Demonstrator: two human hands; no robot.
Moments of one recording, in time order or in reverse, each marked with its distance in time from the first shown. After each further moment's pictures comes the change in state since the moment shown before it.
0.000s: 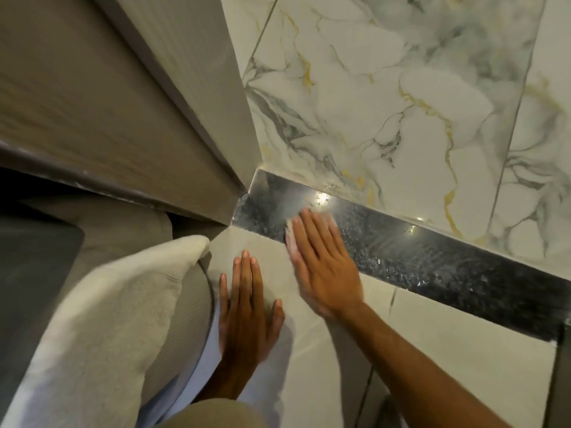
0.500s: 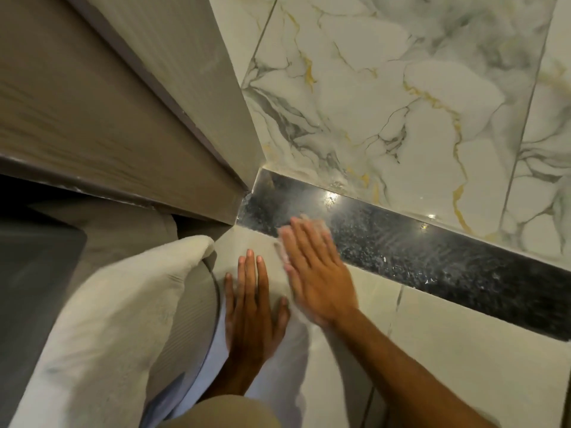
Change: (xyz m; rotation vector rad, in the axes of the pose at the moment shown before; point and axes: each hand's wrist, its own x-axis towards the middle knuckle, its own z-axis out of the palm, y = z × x) left_hand 0.000 0.000 0.006 0.076 0.014 0.016; right_hand -0.009 -0.019 0.016 0.009 0.053 -0.056
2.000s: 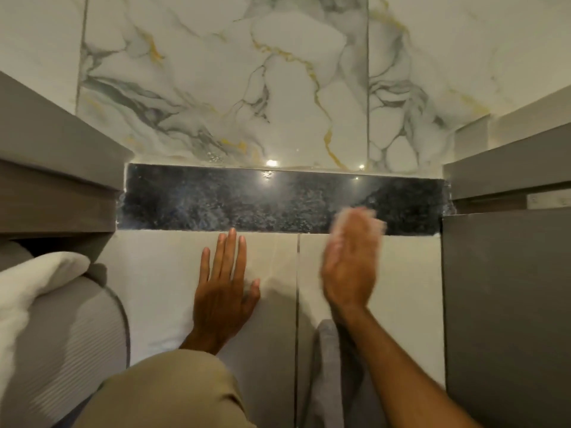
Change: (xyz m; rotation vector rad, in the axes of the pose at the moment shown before) left_hand 0.013 0.077 0.007 -0.133 -0.092 0.477; right_hand -0.155 0.110 -0.022 0.088 0.272 0.967
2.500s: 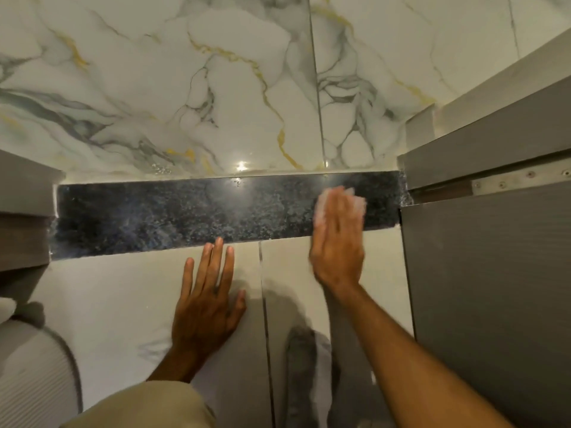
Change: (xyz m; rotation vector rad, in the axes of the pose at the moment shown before) left_hand 0.018 0.025 0.004 0.001 -0.017 0.160; right_hand 0.050 0.035 -0.013 0.014 -0.033 -0.050
